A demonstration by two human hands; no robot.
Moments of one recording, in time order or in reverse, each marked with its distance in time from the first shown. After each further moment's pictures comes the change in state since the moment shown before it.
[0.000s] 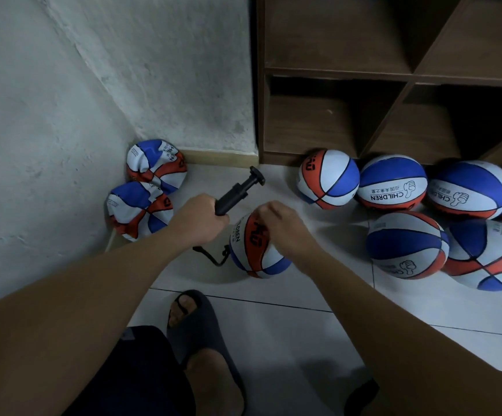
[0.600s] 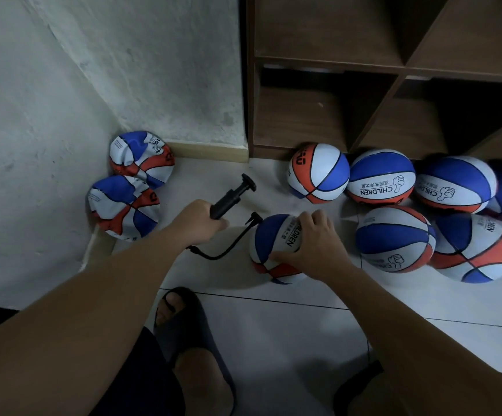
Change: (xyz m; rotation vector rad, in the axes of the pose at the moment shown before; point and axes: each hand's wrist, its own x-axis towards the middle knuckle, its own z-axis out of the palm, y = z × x) left_hand 0.023 -0.019 0.040 -0.220 -0.157 -0.068; right_hand -0.018 0.067 -0.061 -0.928 0.095 -0.031
